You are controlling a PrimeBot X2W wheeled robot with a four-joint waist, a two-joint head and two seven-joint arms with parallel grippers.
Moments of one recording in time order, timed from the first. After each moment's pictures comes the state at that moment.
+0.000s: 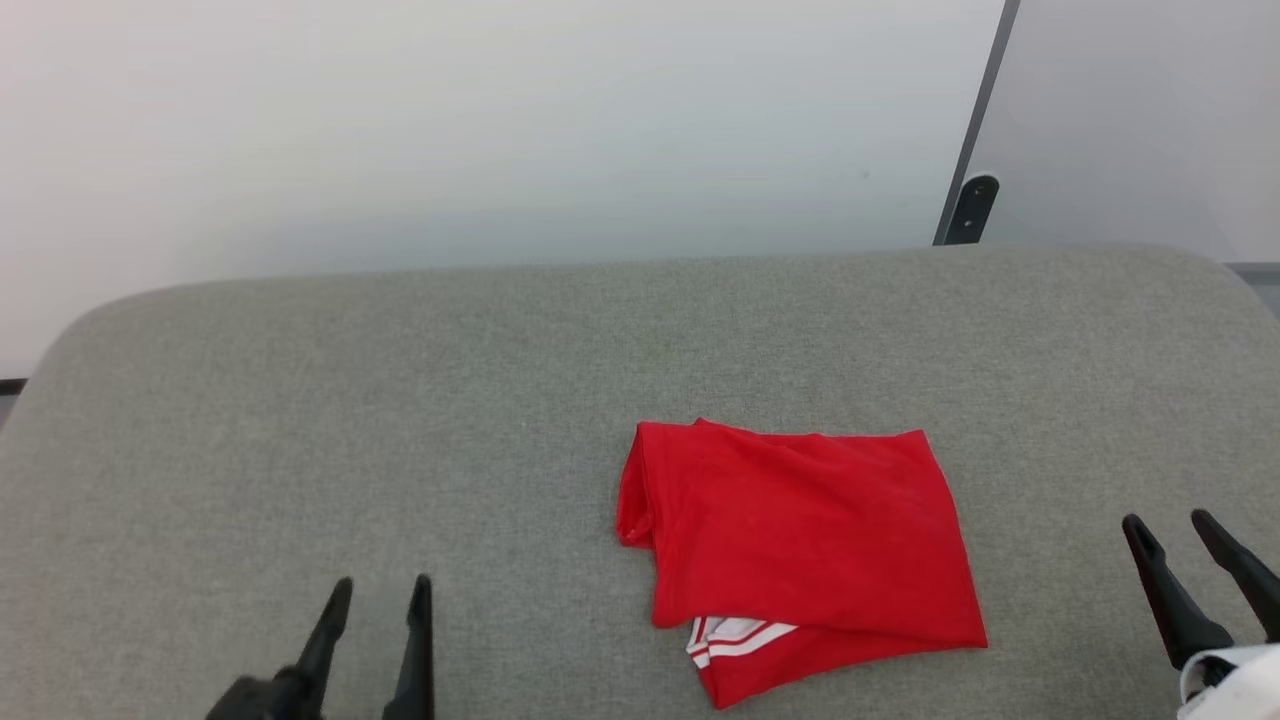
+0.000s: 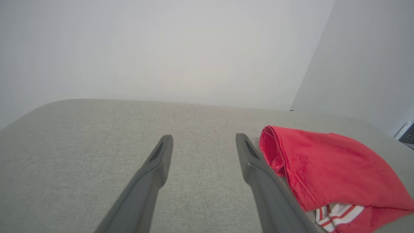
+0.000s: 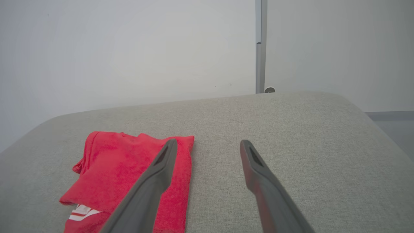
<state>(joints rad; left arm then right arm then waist) 0.10 0.16 -0.09 0.08 -0.29 -0.02 -0.25 0.01 -0.48 0.10 0.06 0.68 0.13 -0.01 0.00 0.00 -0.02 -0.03</state>
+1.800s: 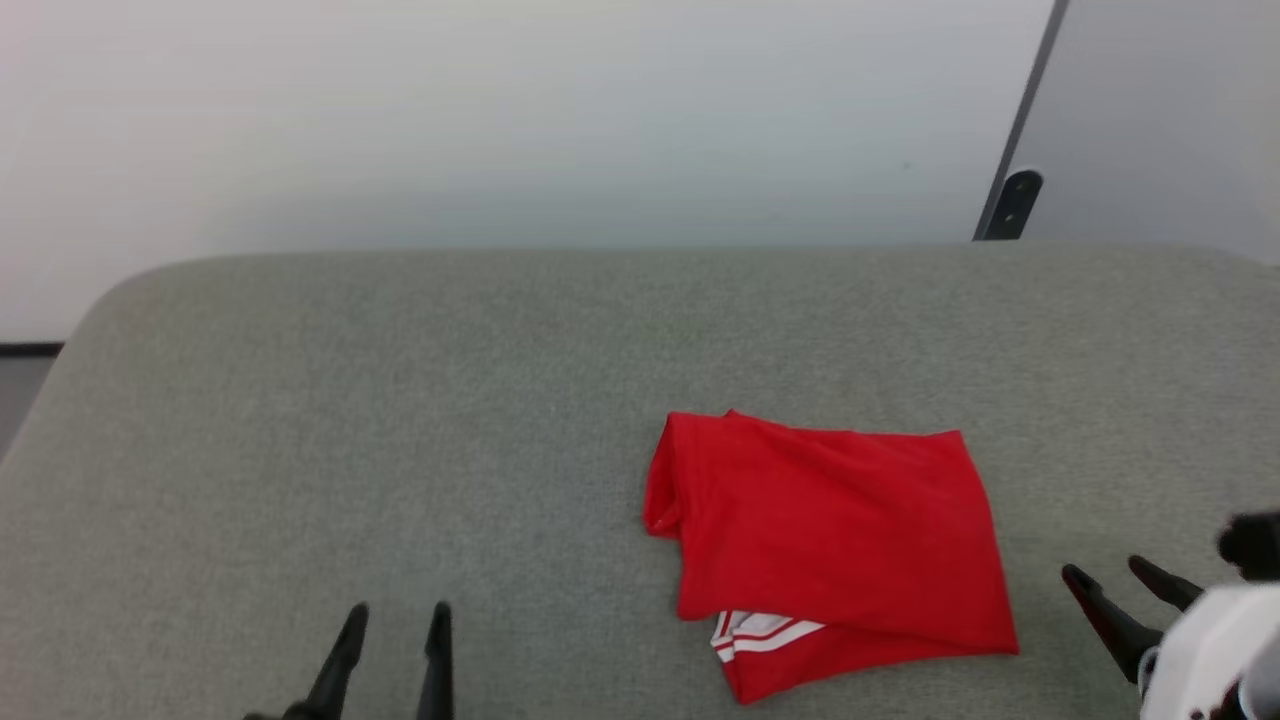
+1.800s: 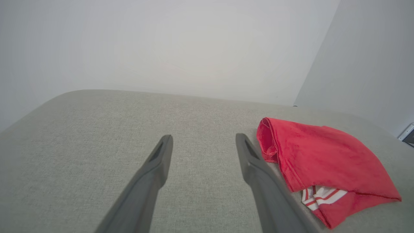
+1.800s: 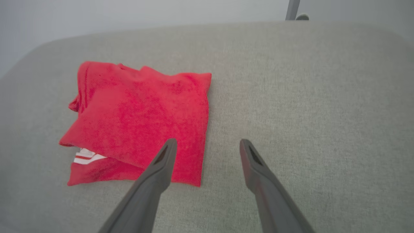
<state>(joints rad) 0.26 0.18 -0.13 -0.16 -0.29 0.06 -0.17 0.00 -0.44 0.09 0.02 0.62 0.13 0.39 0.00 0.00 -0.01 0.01</state>
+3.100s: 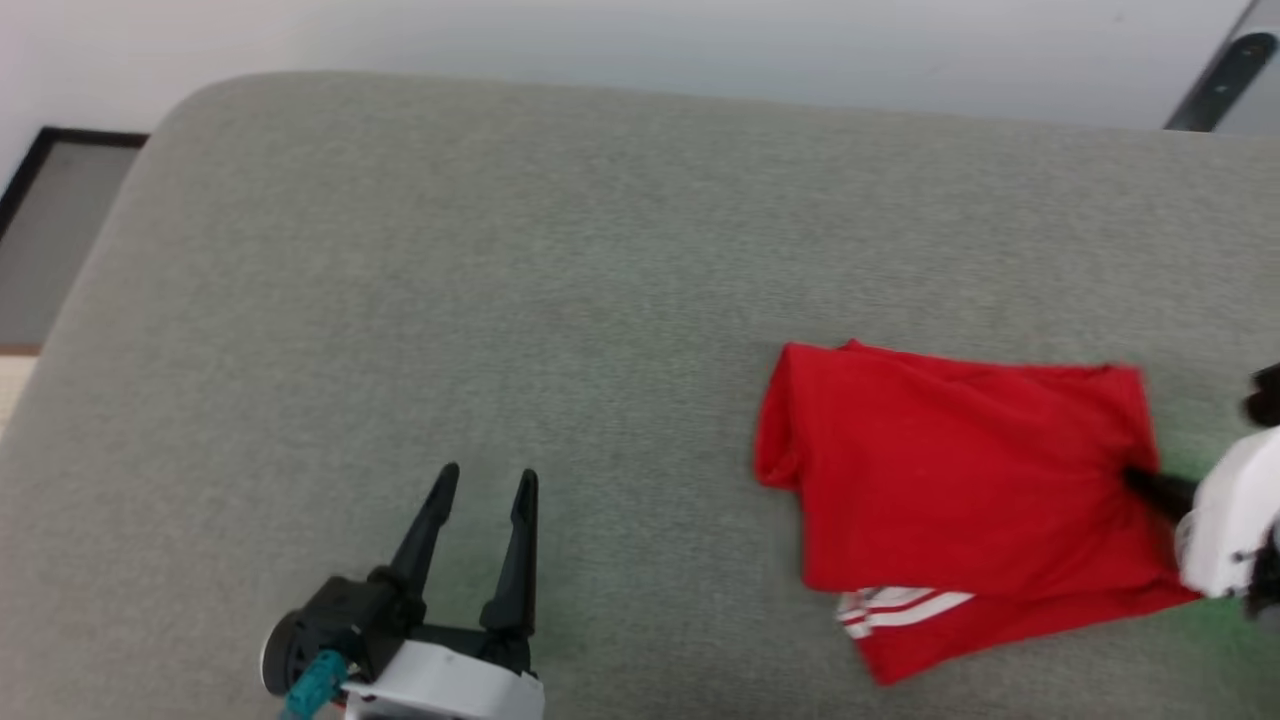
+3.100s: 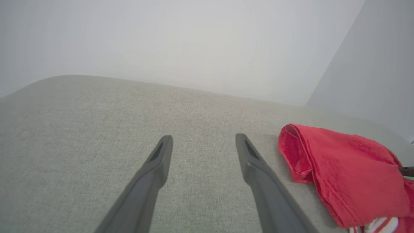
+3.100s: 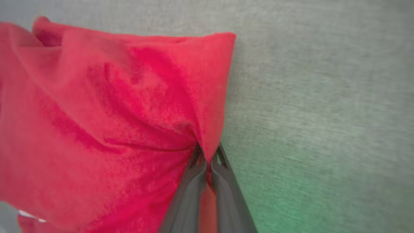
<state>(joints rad) -0.05 0.10 -0.20 0.06 -0.29 -0.04 -0.26 -0.42 -0.57 0.29 0.40 0.81 0.13 0.56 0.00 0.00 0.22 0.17</state>
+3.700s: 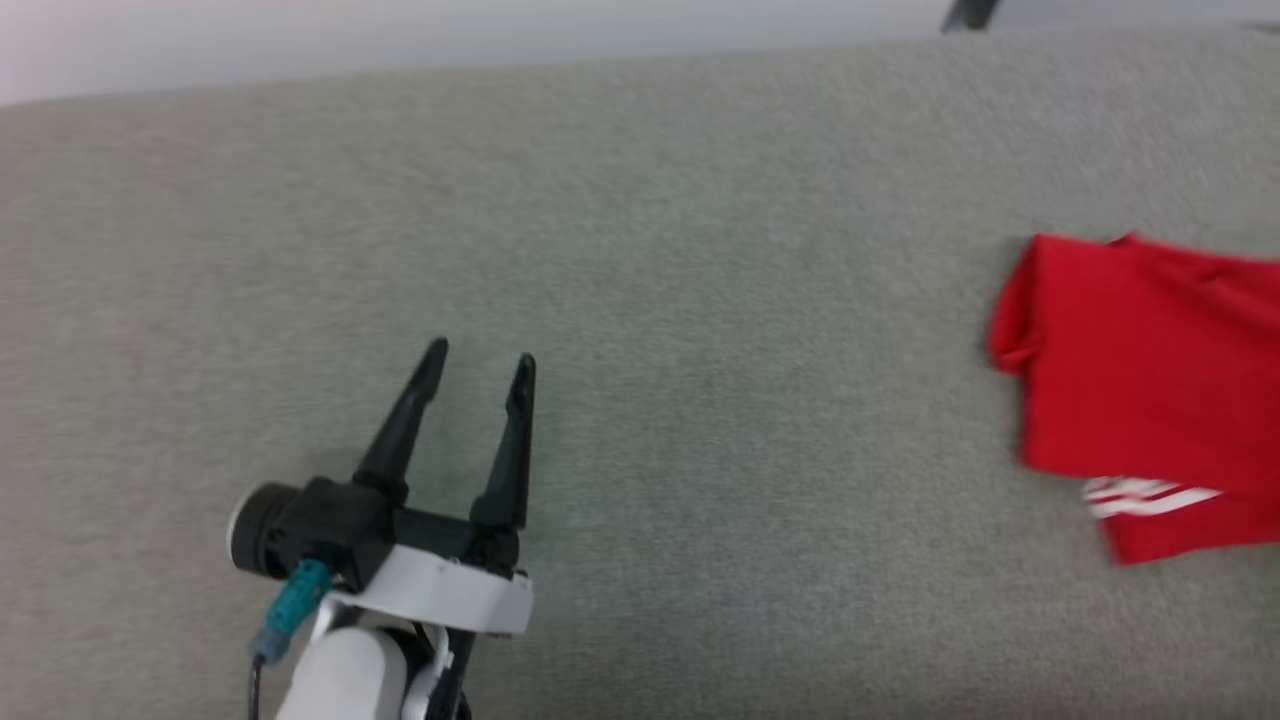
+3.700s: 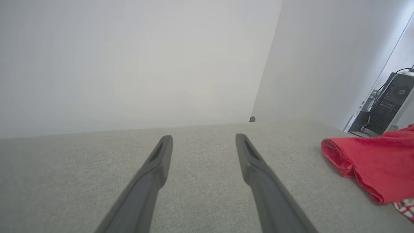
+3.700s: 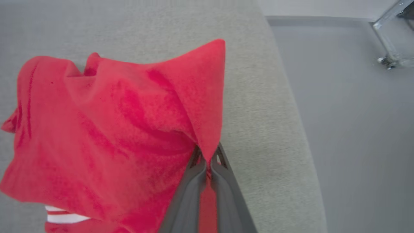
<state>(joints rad) -0.21 0.13 -0.20 0.04 -0.22 -0.07 -0.26 -0.40 -0.77 0.04 0.39 0.75 0.13 0.47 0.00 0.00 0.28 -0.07</state>
